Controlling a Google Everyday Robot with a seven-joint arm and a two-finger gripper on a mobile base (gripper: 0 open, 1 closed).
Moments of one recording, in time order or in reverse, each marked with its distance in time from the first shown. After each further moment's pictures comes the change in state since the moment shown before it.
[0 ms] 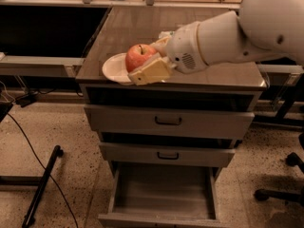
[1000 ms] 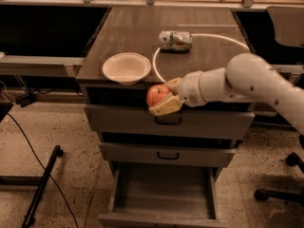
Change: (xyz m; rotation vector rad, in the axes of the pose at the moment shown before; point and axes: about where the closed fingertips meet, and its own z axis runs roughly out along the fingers) arm 0.163 -0.061 0.063 0.009 0.036 0.041
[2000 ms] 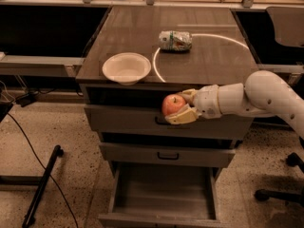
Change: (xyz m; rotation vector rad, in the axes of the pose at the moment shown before) arm 0.054 -0.001 -0.019 -0.059 -0.071 -0.046
